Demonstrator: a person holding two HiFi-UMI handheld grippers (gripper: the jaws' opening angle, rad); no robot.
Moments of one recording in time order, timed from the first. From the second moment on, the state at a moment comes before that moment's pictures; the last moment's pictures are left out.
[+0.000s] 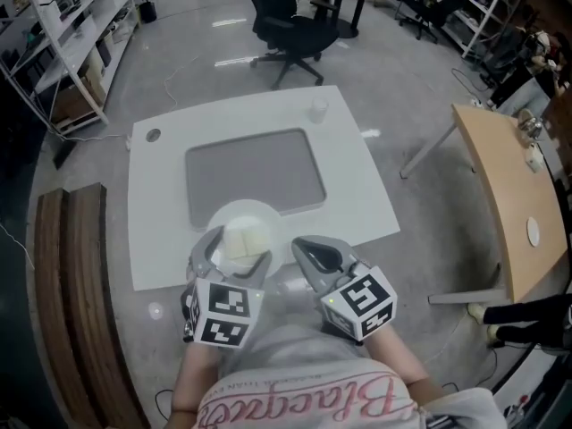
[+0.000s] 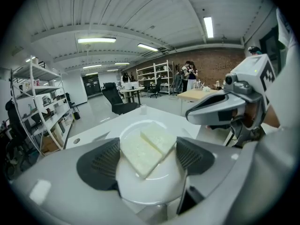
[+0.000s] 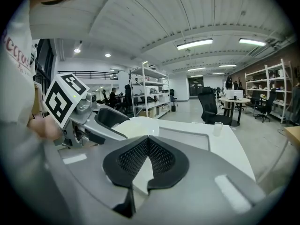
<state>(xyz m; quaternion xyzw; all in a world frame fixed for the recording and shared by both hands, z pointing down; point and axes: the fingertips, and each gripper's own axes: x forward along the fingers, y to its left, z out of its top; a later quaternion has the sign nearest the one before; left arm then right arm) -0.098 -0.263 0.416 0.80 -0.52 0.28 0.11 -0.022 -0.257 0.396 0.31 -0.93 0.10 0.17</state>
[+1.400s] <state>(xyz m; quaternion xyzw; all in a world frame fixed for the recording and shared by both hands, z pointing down) -0.107 -0.418 0.569 0.79 -0.48 0.31 0.21 -0.055 -0.362 0.457 0.34 -0.89 0.17 0.24</state>
